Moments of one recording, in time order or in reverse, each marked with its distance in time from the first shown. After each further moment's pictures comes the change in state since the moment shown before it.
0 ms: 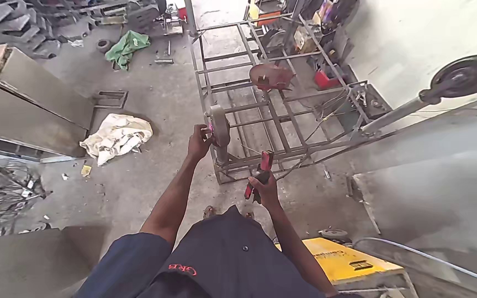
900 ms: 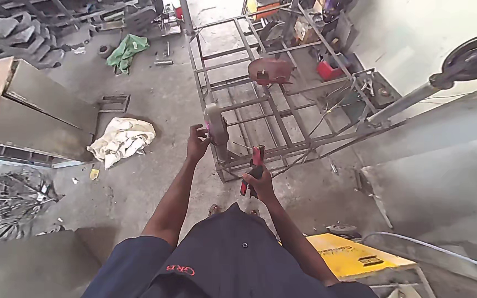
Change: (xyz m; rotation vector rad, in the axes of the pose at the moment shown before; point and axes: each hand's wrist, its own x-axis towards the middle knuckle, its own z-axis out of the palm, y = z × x) left_hand -0.006 0.000 0.005 -0.123 0.048 -0.046; right_hand 0.011 0.002 0.011 -0.003 -0.067 0.004
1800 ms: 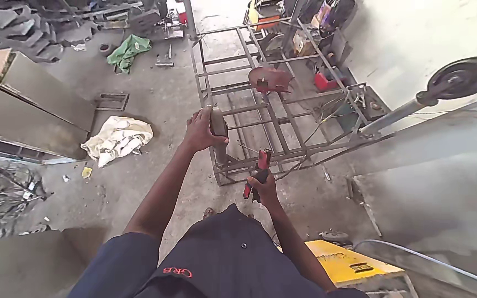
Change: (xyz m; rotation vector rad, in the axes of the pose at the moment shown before) left_hand 0.027 0.103 -0.031 0.628 -0.193 0.177; right_hand -0.004 -0.011 -0.012 0.030 0.024 -0.030
